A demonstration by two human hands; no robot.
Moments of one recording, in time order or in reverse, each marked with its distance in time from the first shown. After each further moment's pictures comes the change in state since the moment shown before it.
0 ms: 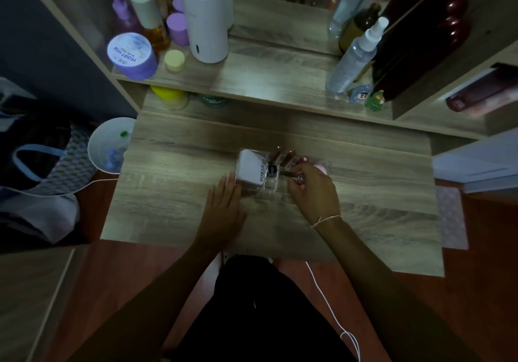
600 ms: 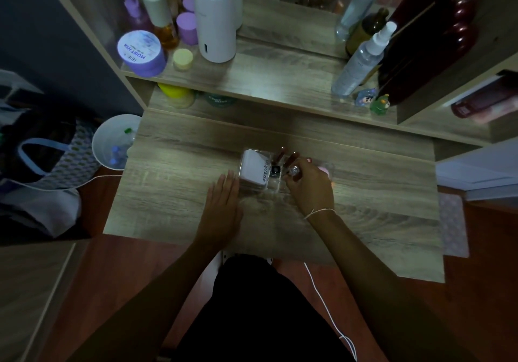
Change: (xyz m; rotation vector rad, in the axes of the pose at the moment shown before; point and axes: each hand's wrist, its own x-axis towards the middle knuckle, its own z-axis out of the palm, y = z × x) left_hand -0.004 0.000 -0.003 -0.084 0.119 -0.040; right_hand 0.015 -0.004 0.014 -0.060 -0.021 0.040
